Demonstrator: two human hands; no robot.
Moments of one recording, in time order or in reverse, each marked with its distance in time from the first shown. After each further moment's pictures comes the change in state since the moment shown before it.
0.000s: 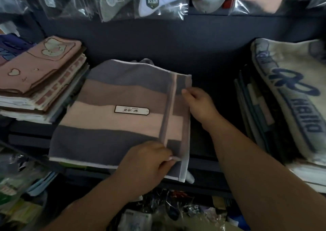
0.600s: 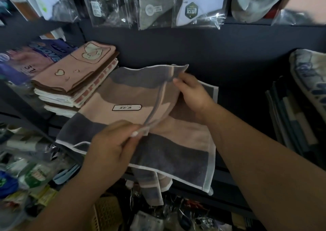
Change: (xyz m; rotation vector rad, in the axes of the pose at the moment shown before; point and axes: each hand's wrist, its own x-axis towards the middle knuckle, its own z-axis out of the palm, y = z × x) left_hand -0.042 -0.036 -0.096 -0.007 0.384 -0.251; right_hand 0.032 -0.062 0.073 0.196 -0.206 -0.118
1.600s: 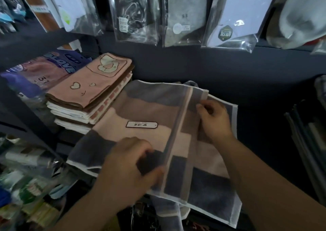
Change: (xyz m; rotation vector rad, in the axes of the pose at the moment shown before) left_hand 0.010 -0.037 -0.009 0.041 -0.127 -0.186; right_hand 0.006 0.033 0.011 -0.318 0.323 0.031
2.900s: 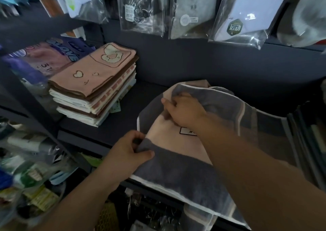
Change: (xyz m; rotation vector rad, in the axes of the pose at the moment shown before) left_hand 0.011 -0.017 0.018 -0.636 -0.238 -0.640; right_hand 0.005 -0.061 0.051 -0.691 -0.476 -0.160
